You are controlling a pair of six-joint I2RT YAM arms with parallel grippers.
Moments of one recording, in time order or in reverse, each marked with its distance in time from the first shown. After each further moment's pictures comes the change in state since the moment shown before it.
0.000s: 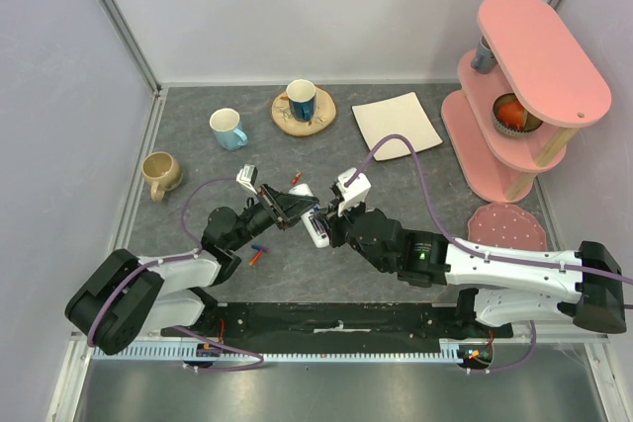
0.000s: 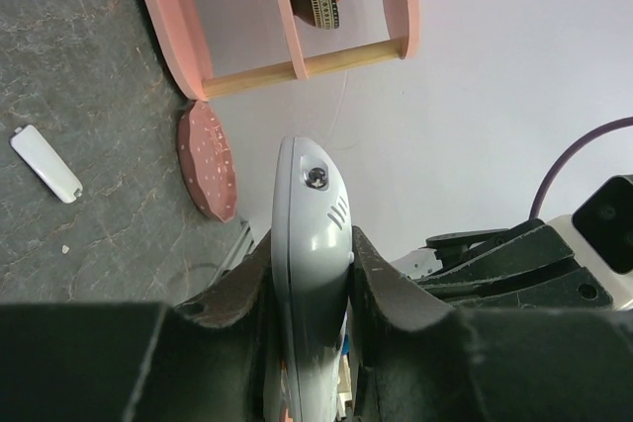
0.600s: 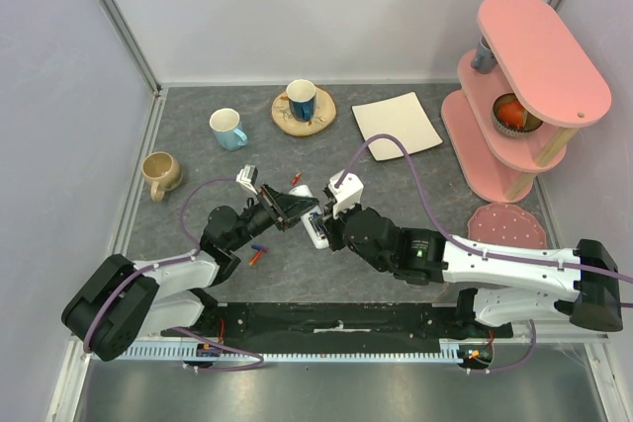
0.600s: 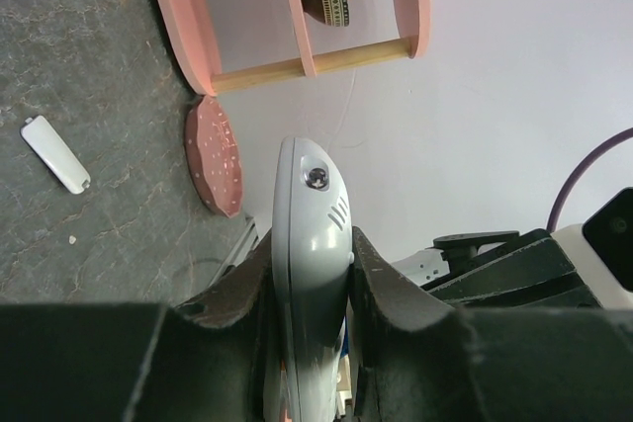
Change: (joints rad) left arm 0.000 -0.035 0.006 -0.069 0.000 0.003; right arm 0.005 0.019 0.036 -0.110 -0.037 0.006
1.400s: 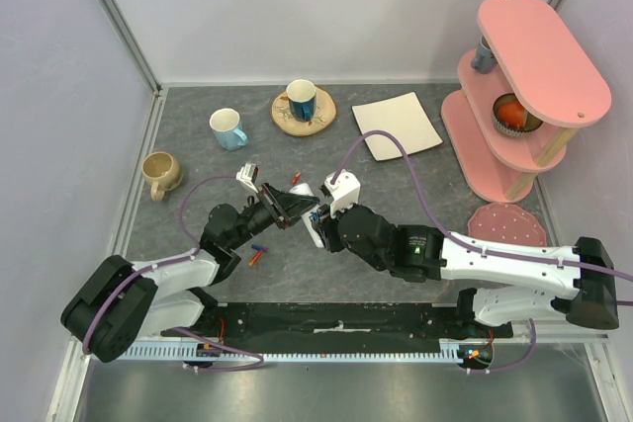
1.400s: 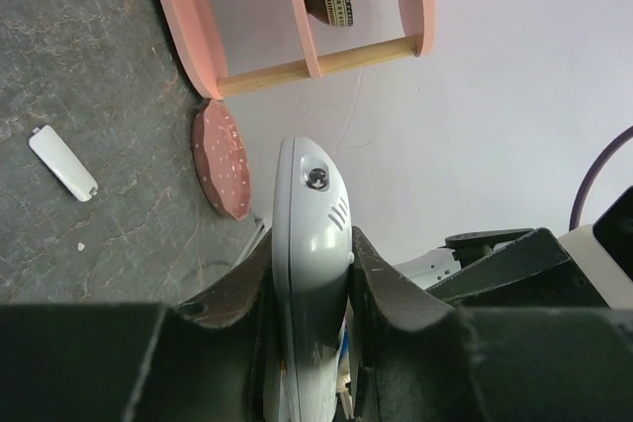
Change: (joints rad) left arm 0.000 -0.010 0.018 -0.032 0.005 0.036; right arm 0.002 0.036 0.087 -0.156 -0.009 0.080
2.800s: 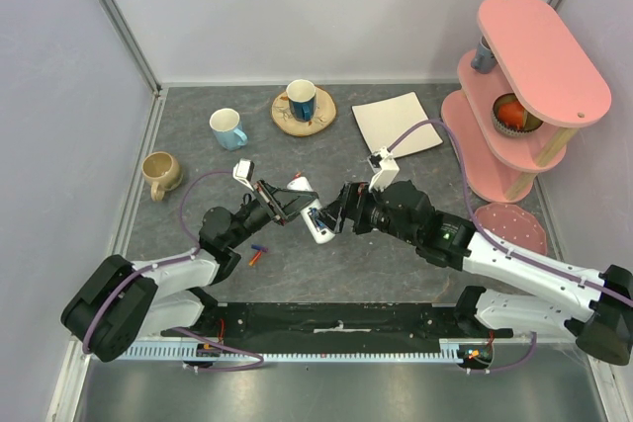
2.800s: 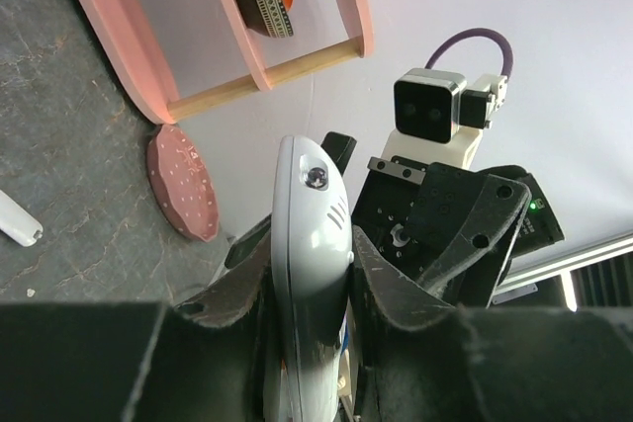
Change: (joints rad) left arm 0.000 -0.001 0.002 0.138 0.003 0.003; right arm -0.301 -0.169 -0.158 0.096 -0.414 0.370
